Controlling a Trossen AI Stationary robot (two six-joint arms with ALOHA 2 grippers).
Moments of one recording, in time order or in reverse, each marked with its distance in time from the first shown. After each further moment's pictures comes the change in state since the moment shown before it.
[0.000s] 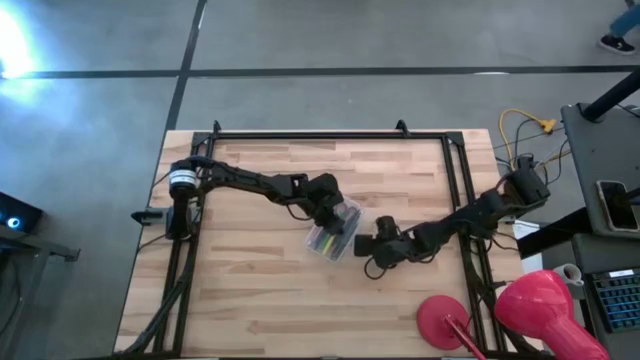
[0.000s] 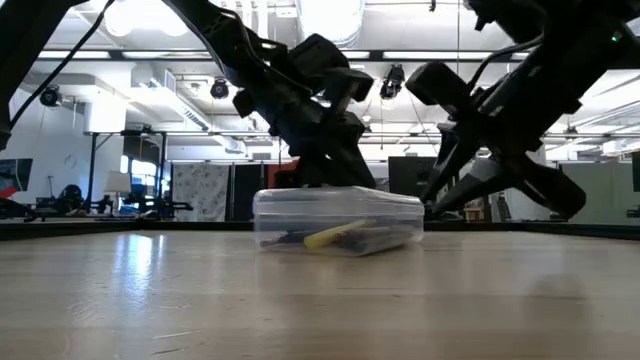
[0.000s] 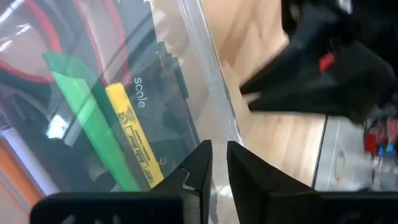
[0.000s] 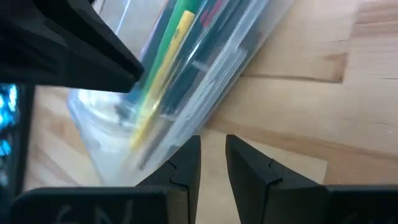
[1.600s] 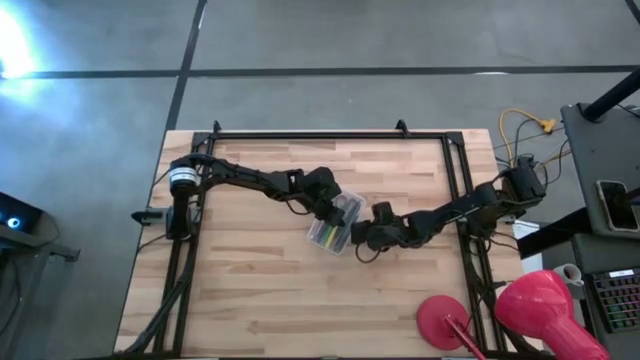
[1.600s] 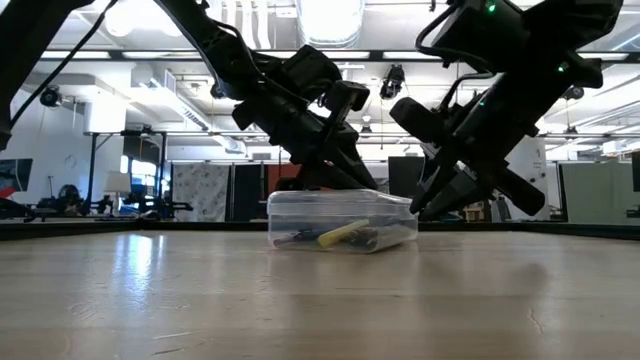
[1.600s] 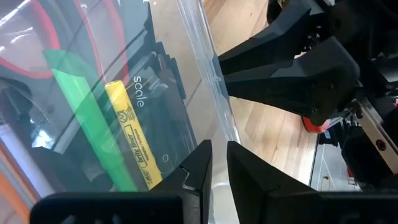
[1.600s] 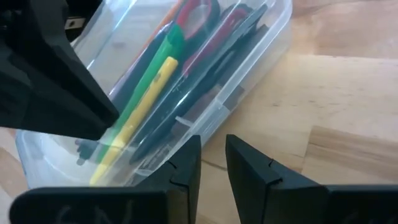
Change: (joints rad) left arm 0.034 0.001 -0.055 0.138 0.007 -0.070; right arm -0.142 0.016 -0.002 -0.034 0.042 -0.239
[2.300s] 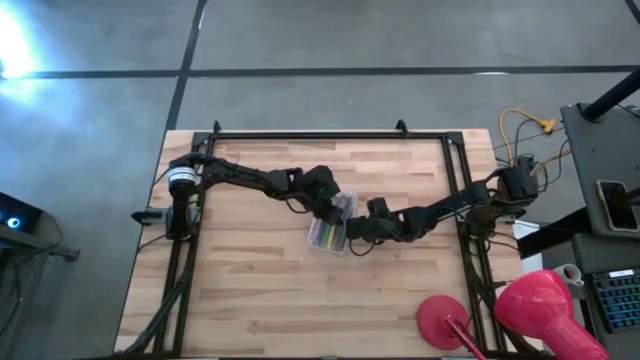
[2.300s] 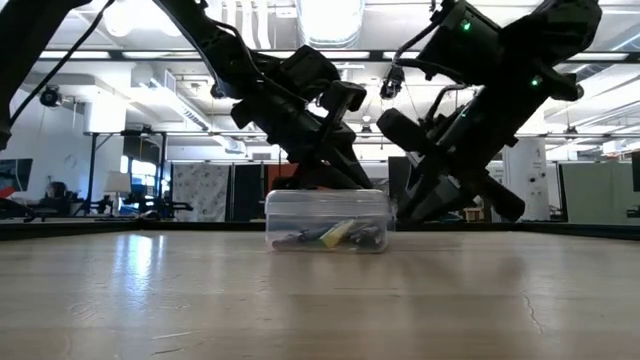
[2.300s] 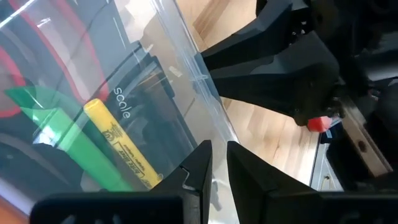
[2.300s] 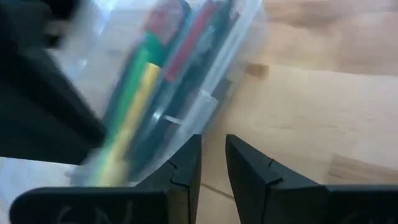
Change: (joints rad) left arm 0.002 0.000 -0.002 -0.006 0.013 -0.004; right arm -0.074 0.060 0.012 0.086 -0.057 -0.063
